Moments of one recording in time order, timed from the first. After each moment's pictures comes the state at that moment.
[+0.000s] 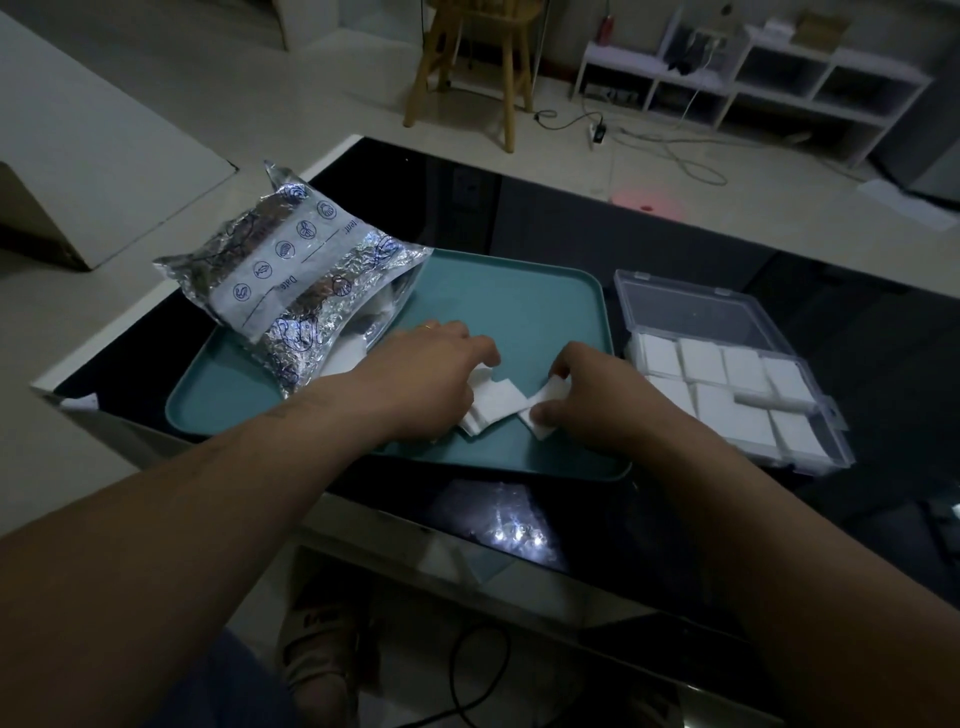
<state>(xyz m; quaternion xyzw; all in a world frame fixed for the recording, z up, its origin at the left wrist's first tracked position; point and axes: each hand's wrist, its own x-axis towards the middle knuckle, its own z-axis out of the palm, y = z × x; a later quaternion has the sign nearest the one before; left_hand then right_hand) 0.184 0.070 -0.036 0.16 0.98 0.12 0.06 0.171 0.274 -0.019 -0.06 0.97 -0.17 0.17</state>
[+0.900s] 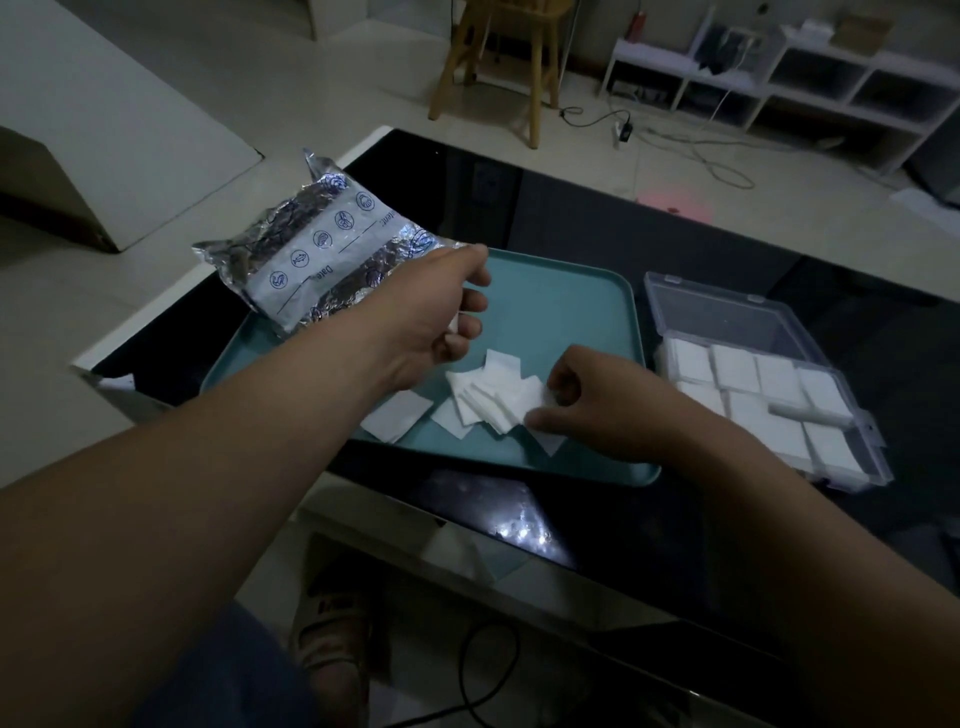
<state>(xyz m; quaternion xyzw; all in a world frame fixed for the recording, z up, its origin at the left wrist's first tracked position) 0.170 0.058 0.000 -0.19 0.63 0.75 0.08 0.172 0.262 -0.017 -0.15 0.96 -0.15 0.17</state>
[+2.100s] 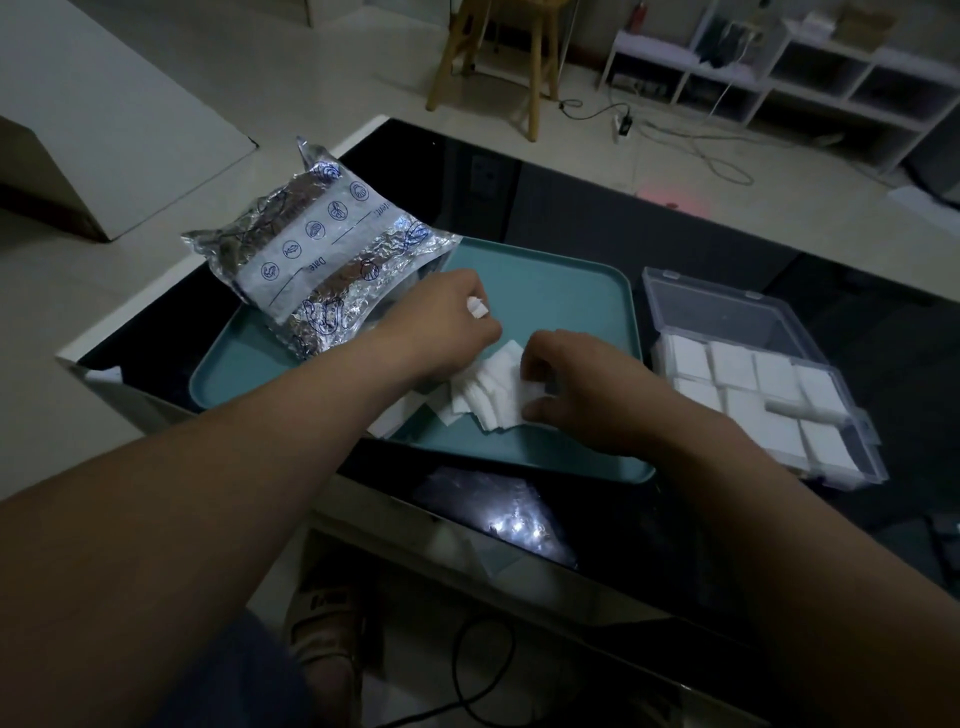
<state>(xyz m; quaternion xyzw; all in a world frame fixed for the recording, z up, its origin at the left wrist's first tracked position) 0.162 0.060 -0.030 -0.04 0.93 0.37 -0.01 0.156 0.259 -0.030 -0.30 0.94 -0.11 0.10</state>
